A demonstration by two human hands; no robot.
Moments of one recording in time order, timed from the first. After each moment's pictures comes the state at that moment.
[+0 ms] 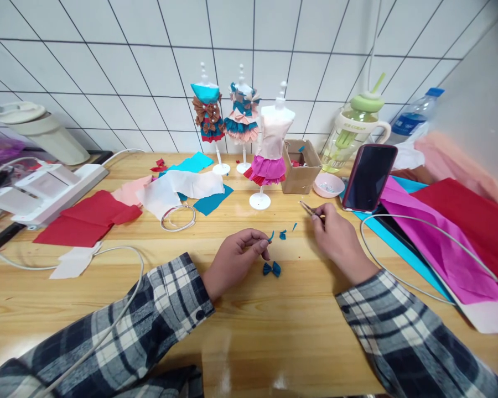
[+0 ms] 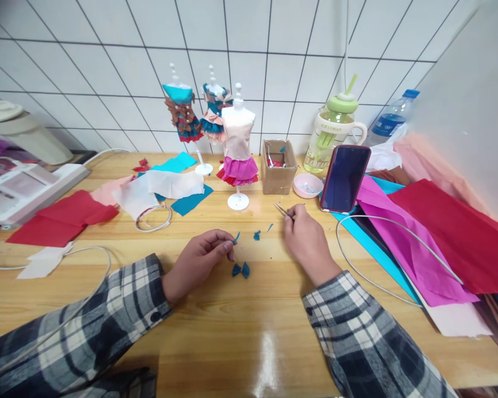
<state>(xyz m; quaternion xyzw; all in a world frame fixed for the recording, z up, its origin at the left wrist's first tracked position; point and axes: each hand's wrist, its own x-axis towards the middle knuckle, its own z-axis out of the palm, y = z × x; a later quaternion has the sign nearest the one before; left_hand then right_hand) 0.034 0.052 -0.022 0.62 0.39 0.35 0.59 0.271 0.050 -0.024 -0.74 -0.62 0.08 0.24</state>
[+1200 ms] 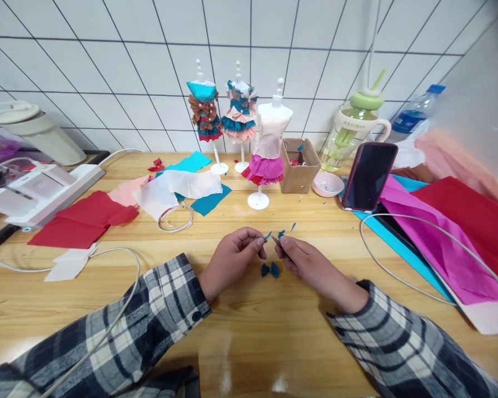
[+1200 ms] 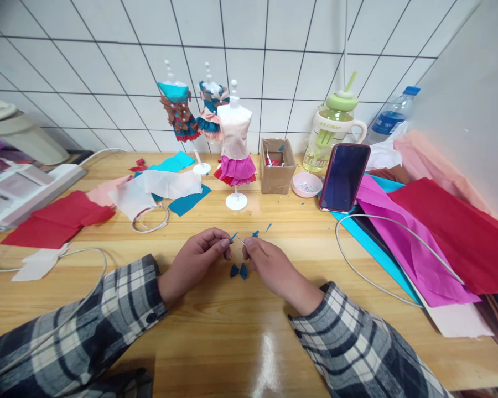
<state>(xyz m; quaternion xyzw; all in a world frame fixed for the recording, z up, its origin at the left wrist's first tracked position) 0.034 0.056 -0.024 0.60 0.39 0.35 0.60 0.214 0.016 -0.013 -0.56 -0.56 0.53 0.31</state>
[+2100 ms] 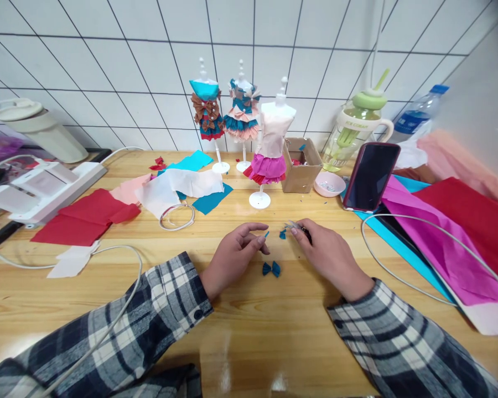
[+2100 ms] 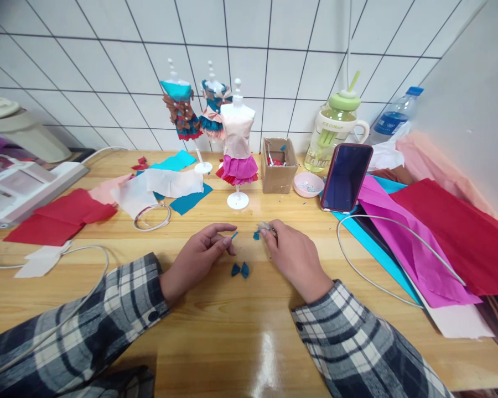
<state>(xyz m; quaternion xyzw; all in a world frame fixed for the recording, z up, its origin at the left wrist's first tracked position) 0.035 0.055 -0.021 0.62 0.42 0.33 0.58 0.244 0.030 -0.015 -0.70 -0.67 0.17 0.18</state>
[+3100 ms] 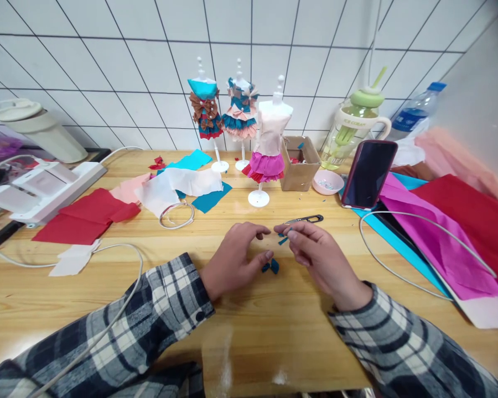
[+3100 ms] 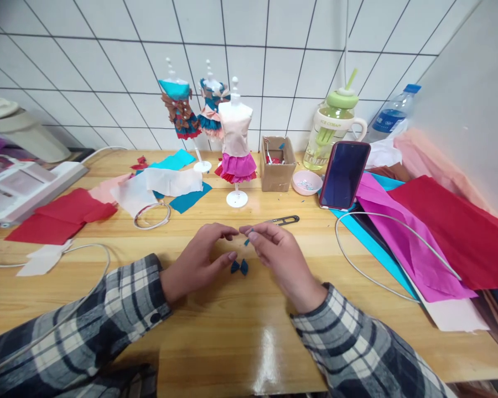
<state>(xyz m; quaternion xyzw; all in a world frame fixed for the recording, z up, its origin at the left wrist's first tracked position) 0.026 0.049 -0.018 0.84 0.36 0.28 0.30 0.212 0.010 -0.001 -0.49 -0.37 0.59 0.53</state>
